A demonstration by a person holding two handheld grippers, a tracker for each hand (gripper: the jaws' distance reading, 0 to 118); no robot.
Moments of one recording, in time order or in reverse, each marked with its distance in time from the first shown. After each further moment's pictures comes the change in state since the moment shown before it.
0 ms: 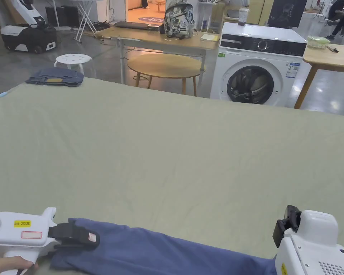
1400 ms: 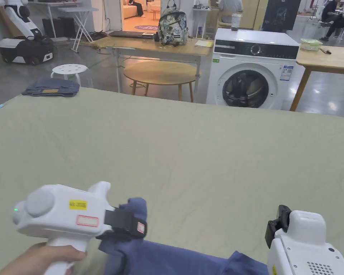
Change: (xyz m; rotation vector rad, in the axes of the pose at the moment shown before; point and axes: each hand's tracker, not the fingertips) left arm 0.194 -0.025 -0.040 0.004 0.107 -0.340; right arm 0.001 0.000 -0.004 0.025 0.011 0.008
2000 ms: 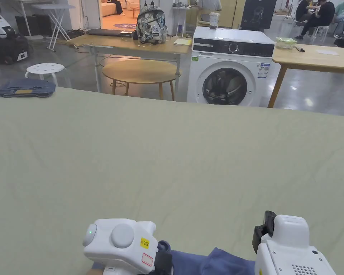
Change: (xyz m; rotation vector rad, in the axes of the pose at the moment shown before) left arm 0.039 -0.038 -0.139 -0.253 0.247 -0.067; right arm 0.019 -0.010 0.005 -0.049 -0.034 0.007
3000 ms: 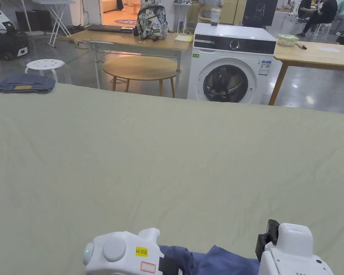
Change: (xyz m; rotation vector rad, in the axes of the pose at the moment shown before) left arm -0.024 -0.007 -0.046 0.073 -0.244 0.081; right arm 0.011 -0.014 -0.002 -0.049 -0.011 -0.015
